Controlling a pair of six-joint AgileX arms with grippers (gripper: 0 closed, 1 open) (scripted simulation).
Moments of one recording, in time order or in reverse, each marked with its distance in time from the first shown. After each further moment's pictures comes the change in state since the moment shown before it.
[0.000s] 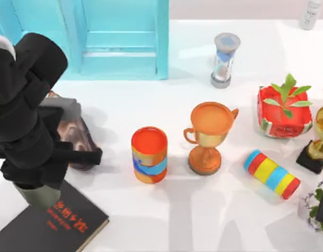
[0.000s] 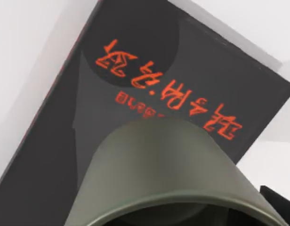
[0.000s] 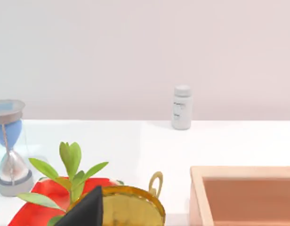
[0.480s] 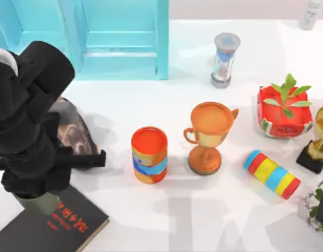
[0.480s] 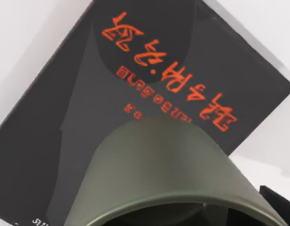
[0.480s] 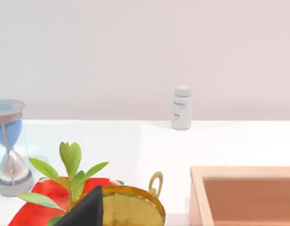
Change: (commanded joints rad) left arm -0.066 -0.067 -0.039 0.006 -0.051 -0.200; right arm 0.000 0.000 0.000 0.000 0.000 0.000
